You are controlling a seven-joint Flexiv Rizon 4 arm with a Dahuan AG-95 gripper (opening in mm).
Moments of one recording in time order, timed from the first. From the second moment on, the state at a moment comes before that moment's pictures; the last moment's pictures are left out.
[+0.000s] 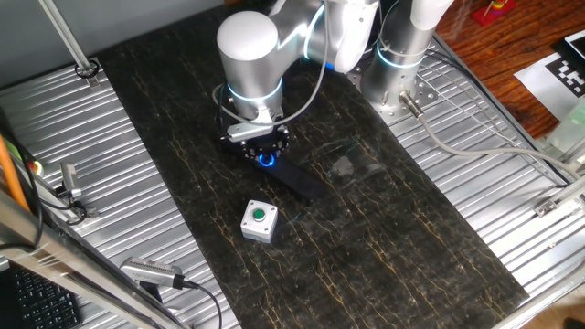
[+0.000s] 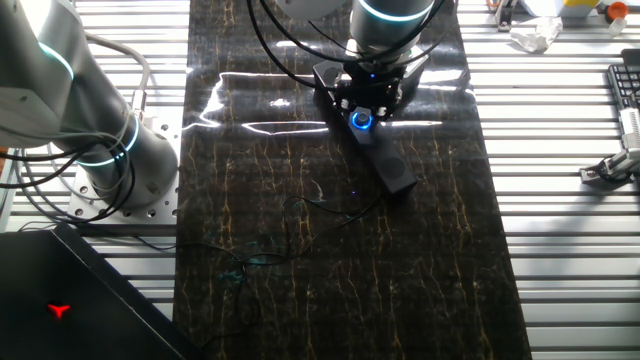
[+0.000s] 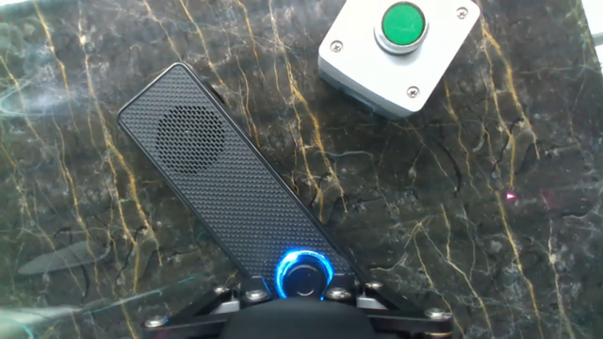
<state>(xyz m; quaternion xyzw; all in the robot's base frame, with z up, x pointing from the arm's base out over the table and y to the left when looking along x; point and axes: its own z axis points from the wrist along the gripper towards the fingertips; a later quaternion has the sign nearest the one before) 0.434 0.077 0.069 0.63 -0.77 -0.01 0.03</state>
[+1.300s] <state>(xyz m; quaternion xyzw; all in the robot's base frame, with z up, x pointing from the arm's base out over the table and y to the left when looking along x) 0.435 0.078 0.069 0.60 -0.80 -0.01 0.03</state>
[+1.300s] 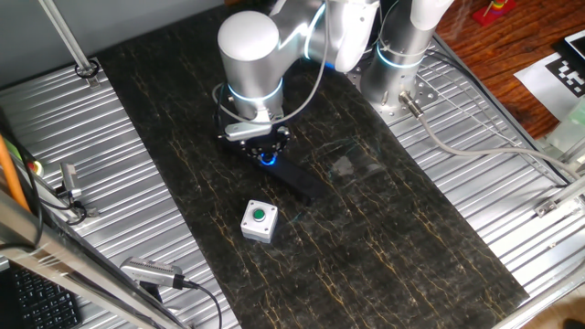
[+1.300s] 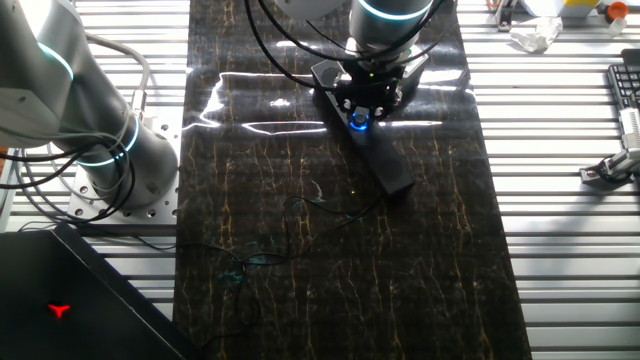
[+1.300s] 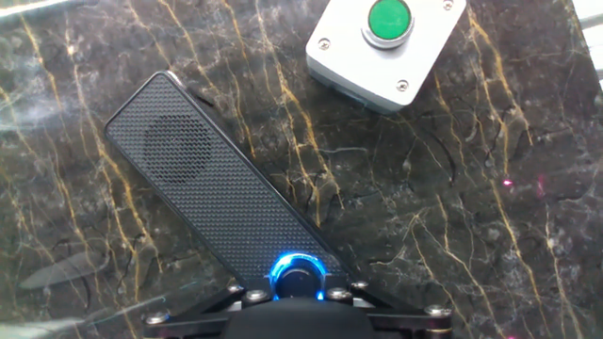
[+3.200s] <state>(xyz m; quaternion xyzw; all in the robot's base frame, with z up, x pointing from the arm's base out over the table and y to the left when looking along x) 0.434 0.078 0.069 0.39 -0.92 -0.01 0.03</state>
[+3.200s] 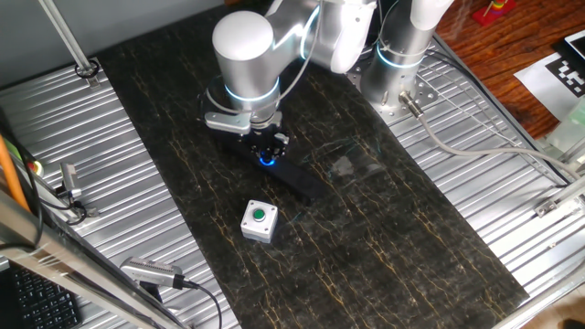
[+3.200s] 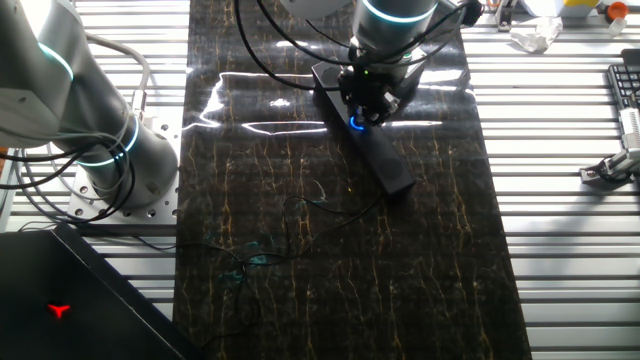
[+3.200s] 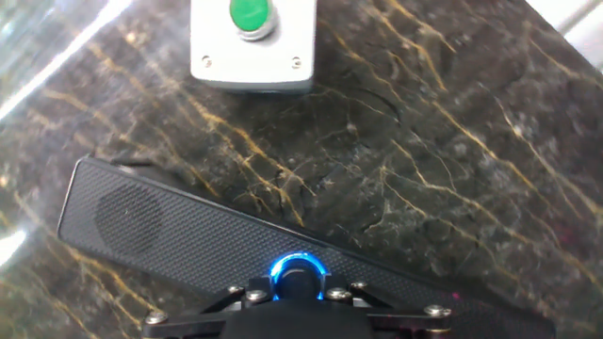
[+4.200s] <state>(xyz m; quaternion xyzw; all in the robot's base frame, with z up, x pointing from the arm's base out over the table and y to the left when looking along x) 0.434 0.079 0.069 0.20 -0.98 -0.01 0.03</state>
